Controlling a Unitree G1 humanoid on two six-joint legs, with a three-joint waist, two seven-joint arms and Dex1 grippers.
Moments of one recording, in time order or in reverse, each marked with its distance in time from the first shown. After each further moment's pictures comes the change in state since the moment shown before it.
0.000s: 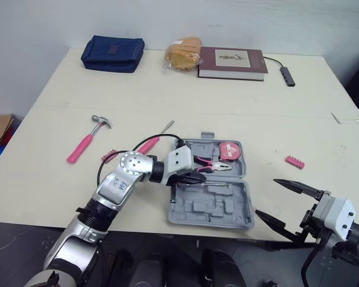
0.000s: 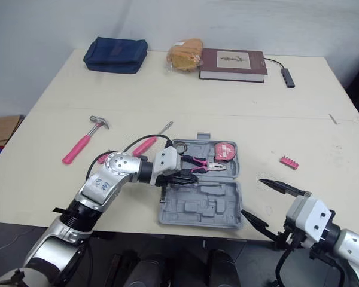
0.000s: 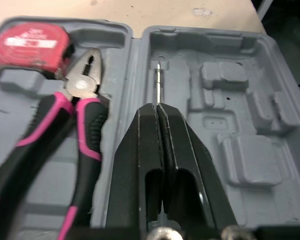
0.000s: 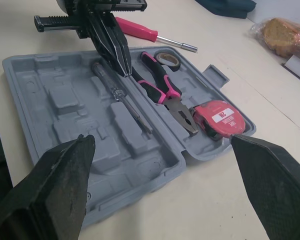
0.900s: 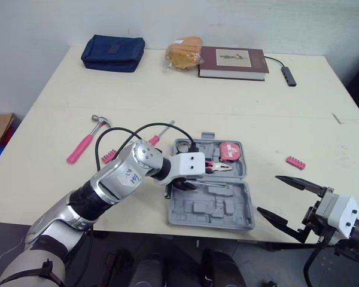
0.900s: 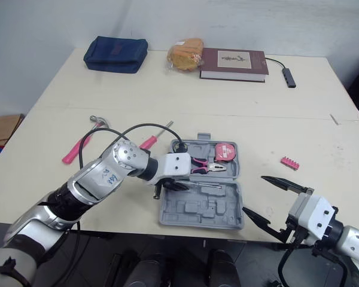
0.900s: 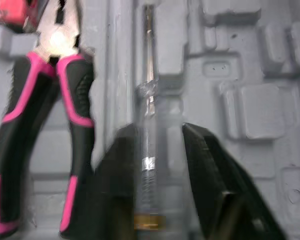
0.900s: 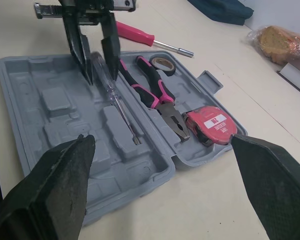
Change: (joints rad) left arm -0.216 0.167 -0.253 -0.255 0.097 0.458 0.019; right arm -0.020 -0.016 -0.011 0.011 0.009 -0.012 0.012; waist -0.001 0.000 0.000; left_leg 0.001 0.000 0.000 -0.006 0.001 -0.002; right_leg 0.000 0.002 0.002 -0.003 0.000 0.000
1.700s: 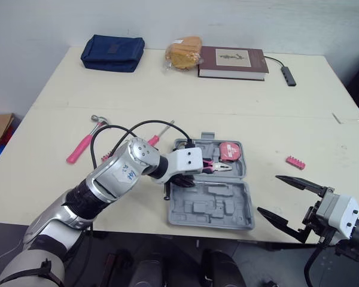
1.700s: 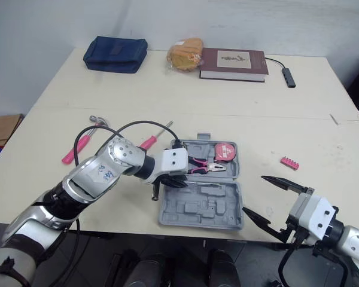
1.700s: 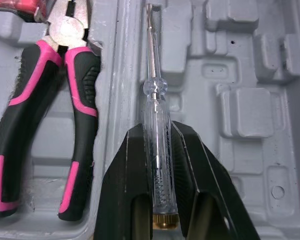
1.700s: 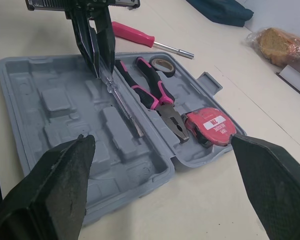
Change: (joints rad) left arm -0.015 0.013 0.021 -0.028 -0.052 0.136 0.001; right arm 0.003 0.000 -0.008 0.001 0.001 -0.006 0.005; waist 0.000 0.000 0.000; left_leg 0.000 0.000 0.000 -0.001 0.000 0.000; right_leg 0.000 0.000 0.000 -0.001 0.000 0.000
